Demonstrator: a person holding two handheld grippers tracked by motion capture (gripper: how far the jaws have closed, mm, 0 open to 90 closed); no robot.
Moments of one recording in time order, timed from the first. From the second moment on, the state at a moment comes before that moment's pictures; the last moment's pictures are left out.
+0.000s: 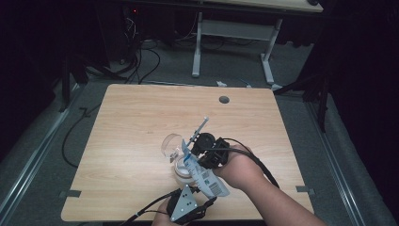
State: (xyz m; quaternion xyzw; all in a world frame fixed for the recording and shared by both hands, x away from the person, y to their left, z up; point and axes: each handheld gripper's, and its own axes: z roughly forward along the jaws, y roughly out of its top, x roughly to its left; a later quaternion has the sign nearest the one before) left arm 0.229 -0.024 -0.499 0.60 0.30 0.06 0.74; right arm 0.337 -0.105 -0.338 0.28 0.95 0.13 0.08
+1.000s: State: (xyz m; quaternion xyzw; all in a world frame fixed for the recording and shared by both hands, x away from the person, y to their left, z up) left arm 0.231 -0.023 -0.507 0.60 0.31 0.06 0.73; right arm 0.333 -0.109 -0.338 0.28 0.95 0.13 0.07
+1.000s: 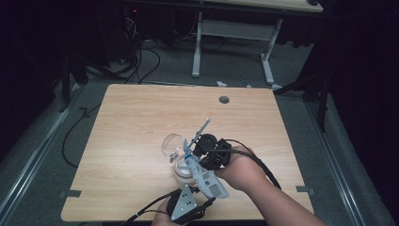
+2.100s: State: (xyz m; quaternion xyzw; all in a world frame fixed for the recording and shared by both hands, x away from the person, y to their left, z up) left arm 0.239 -0.022 -0.519 0.60 0.33 0.05 0.72; right arm 0.327 -0.117 -0.339 0.28 0.95 0.13 0.07
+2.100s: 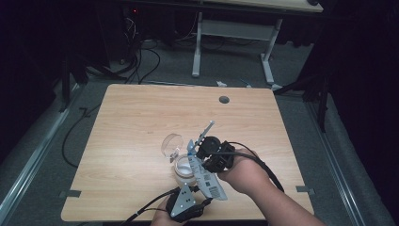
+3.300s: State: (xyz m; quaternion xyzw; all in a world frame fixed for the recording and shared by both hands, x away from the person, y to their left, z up) left arm 0.236 -0.012 -0.519 0.61 0.33 0.05 0.72; right arm 0.327 -0.119 -0.335 0.29 0.94 0.14 0.07
